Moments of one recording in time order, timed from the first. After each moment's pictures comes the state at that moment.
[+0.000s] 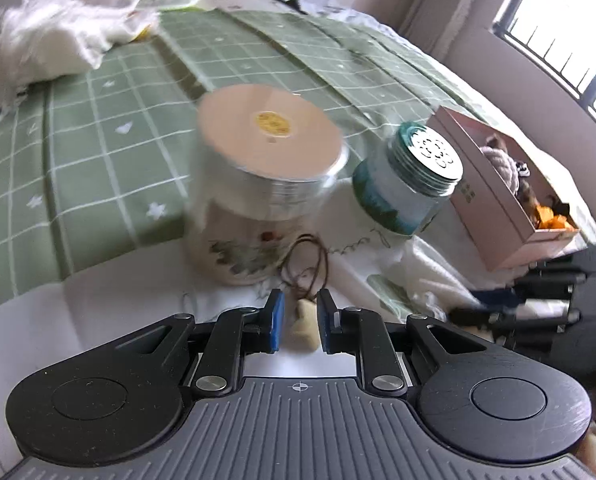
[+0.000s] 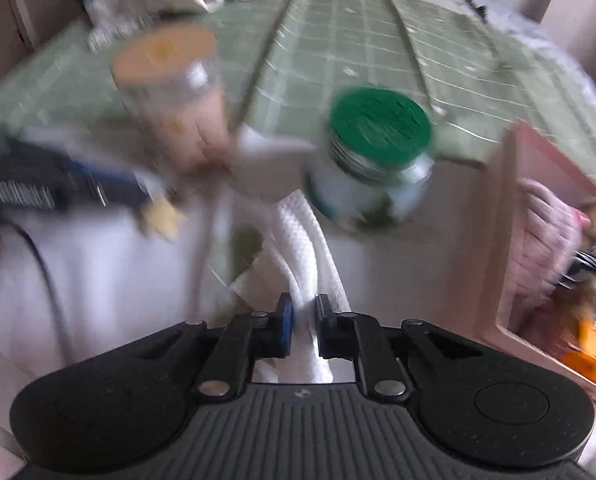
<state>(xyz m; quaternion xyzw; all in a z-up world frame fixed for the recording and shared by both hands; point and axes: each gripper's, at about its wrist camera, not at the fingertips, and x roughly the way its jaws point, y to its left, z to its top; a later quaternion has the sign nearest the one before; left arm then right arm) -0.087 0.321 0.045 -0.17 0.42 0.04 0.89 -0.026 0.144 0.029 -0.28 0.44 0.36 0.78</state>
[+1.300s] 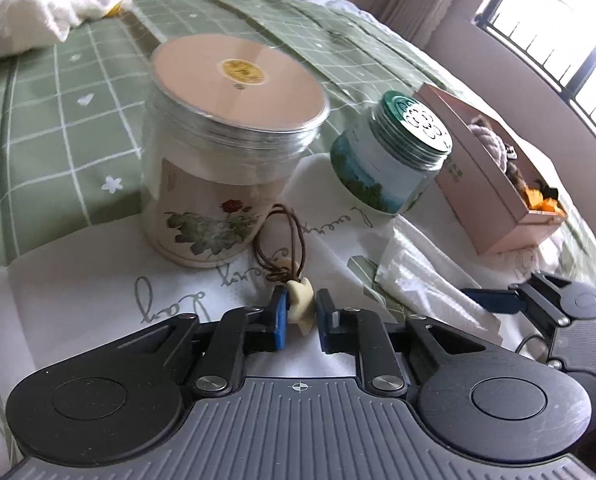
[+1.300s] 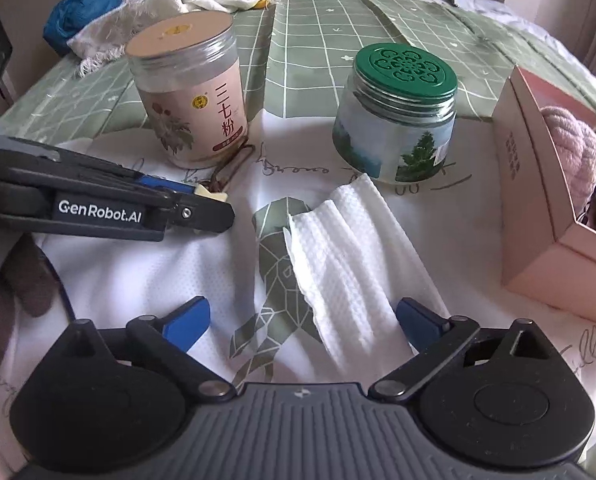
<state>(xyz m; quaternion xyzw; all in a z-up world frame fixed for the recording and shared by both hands) -0.088 0.318 0.025 -0.20 0.43 0.00 0.88 -0.056 0.153 0.007 -0.18 0.43 0.34 0.81</state>
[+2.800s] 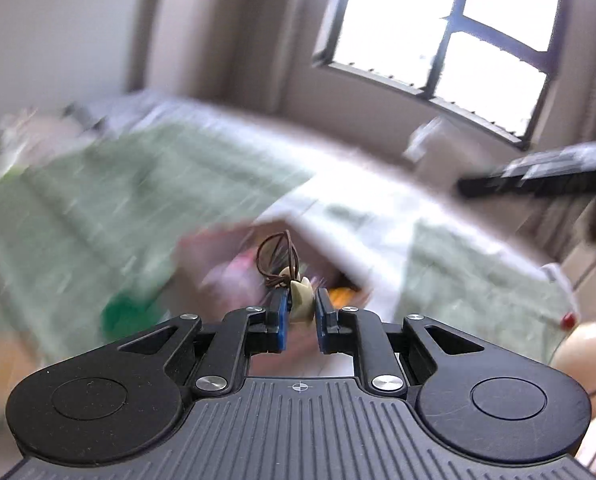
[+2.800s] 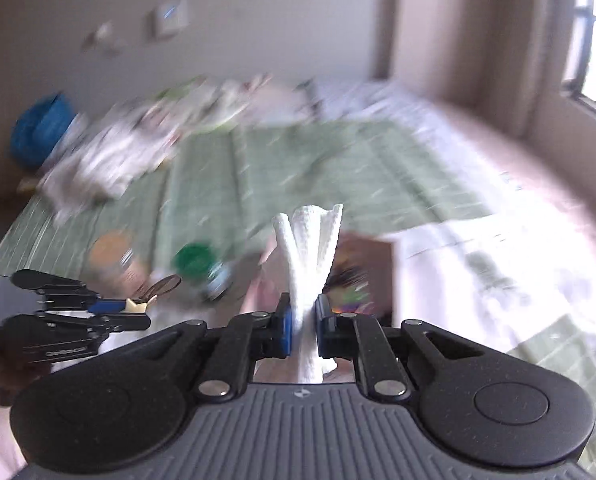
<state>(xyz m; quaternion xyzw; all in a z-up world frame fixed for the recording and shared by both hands) -0.040 0.138 0.210 -0.06 0.30 -0.17 0.94 -0.022 -0.082 0.254 -0.09 0.33 0.27 0.90</state>
